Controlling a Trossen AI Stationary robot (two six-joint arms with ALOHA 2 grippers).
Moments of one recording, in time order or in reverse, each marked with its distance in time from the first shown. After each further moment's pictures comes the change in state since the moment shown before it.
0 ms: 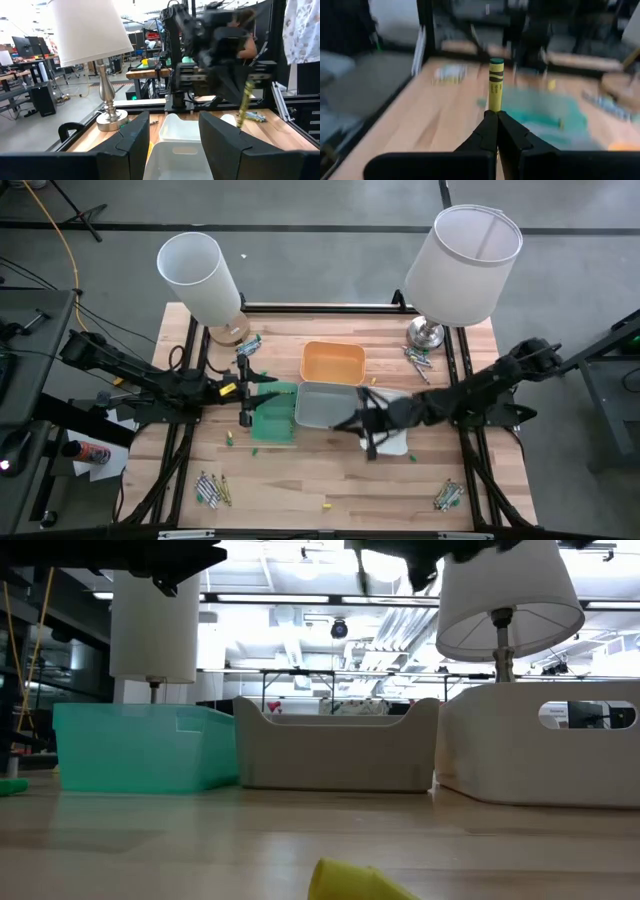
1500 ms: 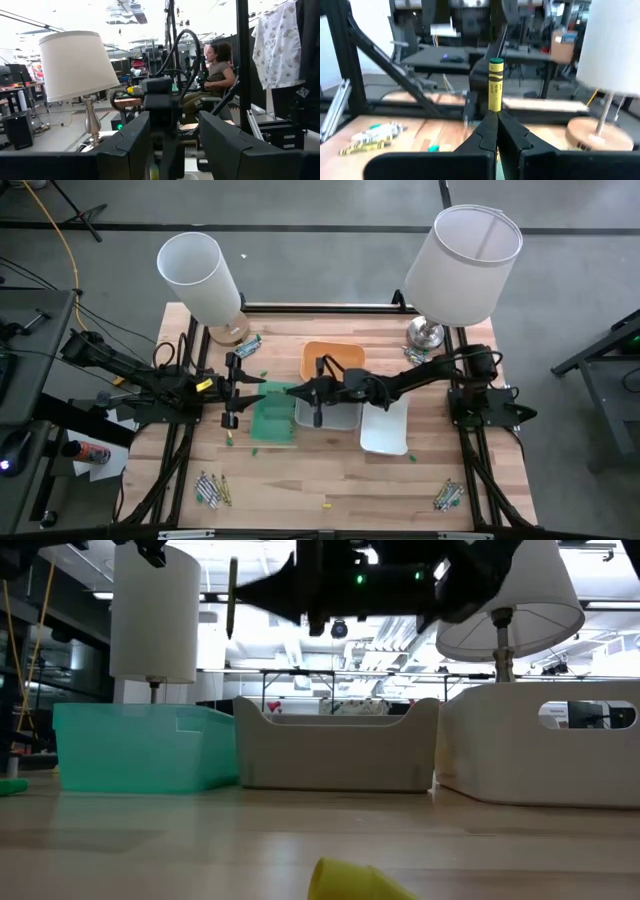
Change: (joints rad) left arm -0.060 -0.145 0.000 0.001 0.051 0.055; right arm -0.278 0.499 0.289 0.421 -0.136 -0.044
